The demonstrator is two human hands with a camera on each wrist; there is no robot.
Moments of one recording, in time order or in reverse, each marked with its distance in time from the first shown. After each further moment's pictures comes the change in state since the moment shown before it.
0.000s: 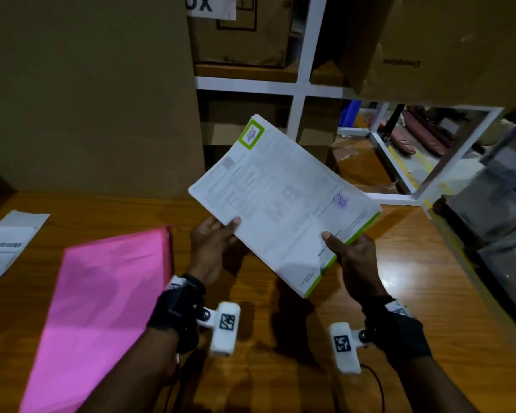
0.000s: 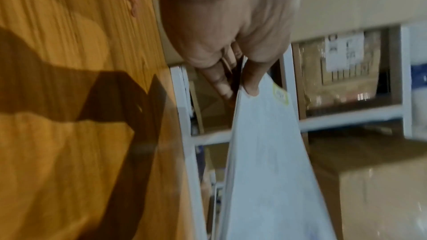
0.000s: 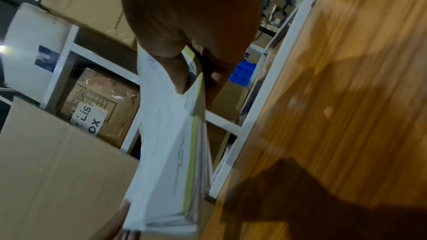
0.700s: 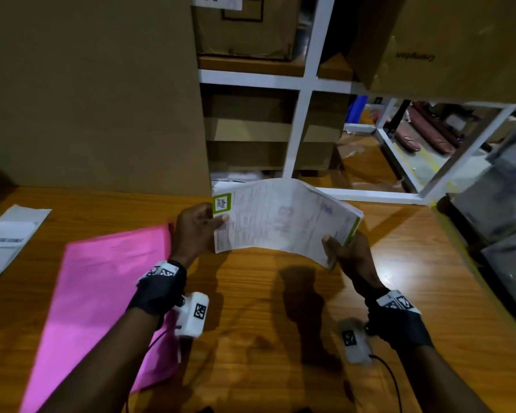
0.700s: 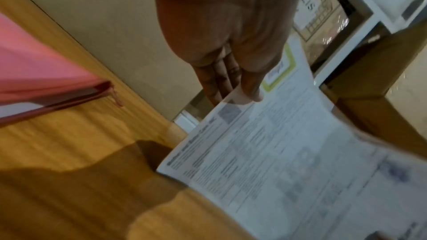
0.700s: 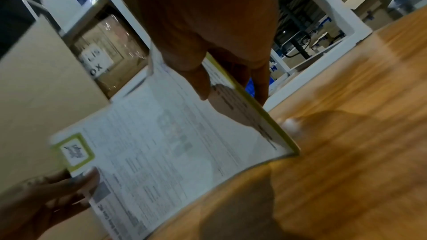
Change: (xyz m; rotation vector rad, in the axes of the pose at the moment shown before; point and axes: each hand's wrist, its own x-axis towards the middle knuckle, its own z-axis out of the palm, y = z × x) left_hand 0.038 0.015 -0.039 0.616 -0.031 0.305; right_hand 0.025 0.019 -0.009 -0.435 -0.083 -0.060
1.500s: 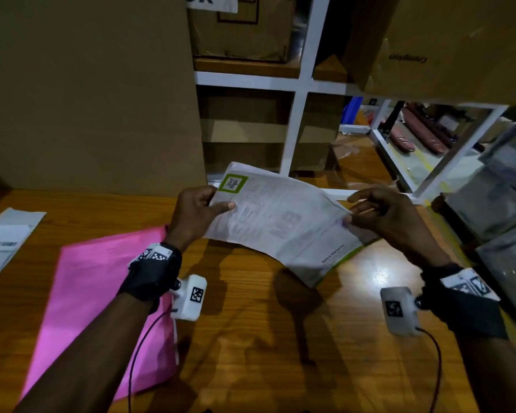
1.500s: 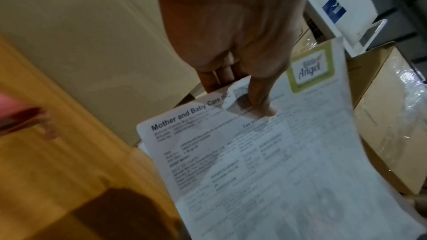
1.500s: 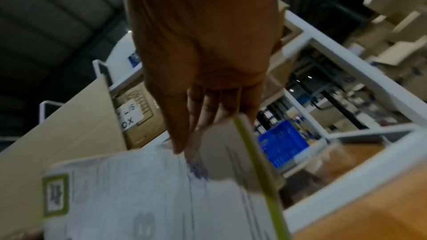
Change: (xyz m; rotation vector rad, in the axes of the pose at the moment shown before) left_hand 0.019 0.041 -0.001 0.107 -0.097 0.039; right_hand 0.021 -0.088 -0.064 -0.247 -0.150 -0.063
